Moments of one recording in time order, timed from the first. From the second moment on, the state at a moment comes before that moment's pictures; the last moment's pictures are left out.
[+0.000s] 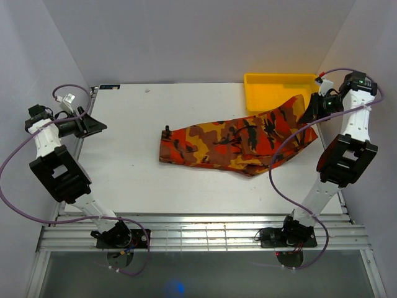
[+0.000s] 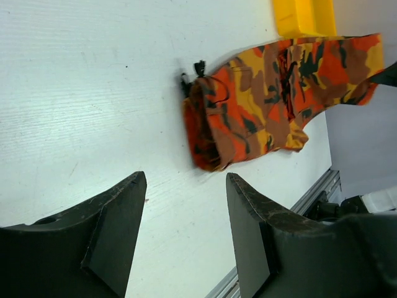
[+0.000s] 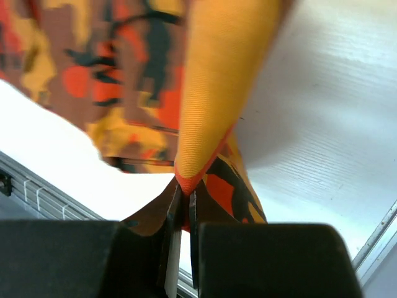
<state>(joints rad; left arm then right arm) 0.63 1.82 1.56 -0.96 1.13 0.33 -0.37 2.00 1.96 -1.30 -0.67 -0.46</state>
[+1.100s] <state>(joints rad) 0.63 1.81 1.40 -0.98 1.09 0.47 0.33 1.98 2.06 -0.92 -0.88 0.34</state>
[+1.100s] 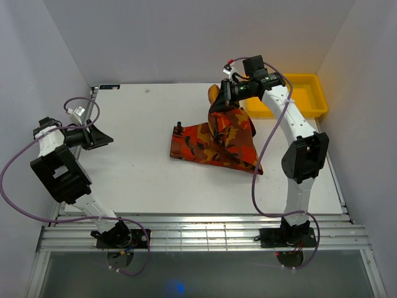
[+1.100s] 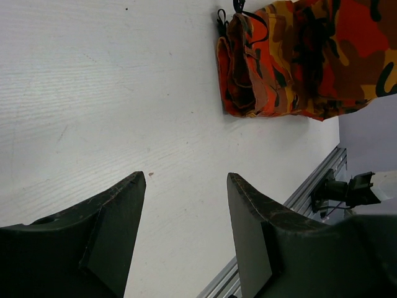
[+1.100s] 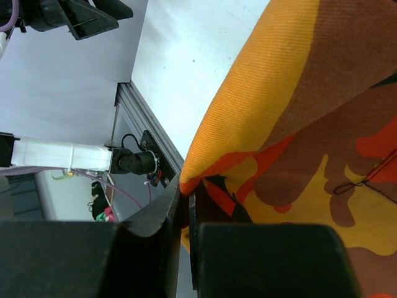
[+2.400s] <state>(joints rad) 0.16 1.80 1.35 -0.71 1.16 0.20 0.19 1.98 1.94 -0.75 -0.95 0.14</state>
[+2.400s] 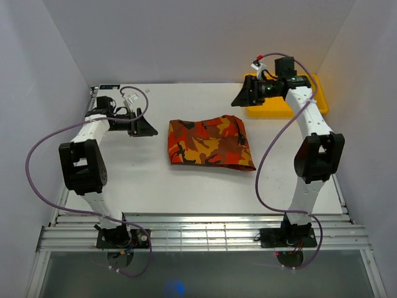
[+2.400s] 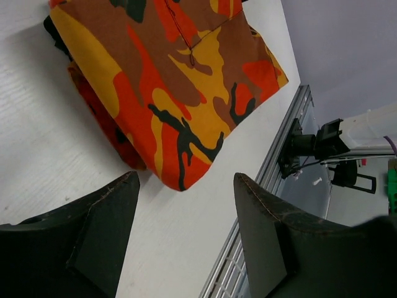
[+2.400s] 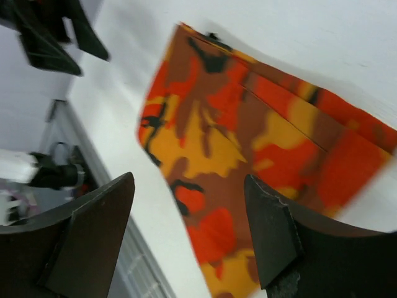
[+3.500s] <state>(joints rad) -0.06 2.17 1.44 -0.42 0.98 -0.15 -0.08 1.92 1.39 -0.95 -0.85 -0.33</state>
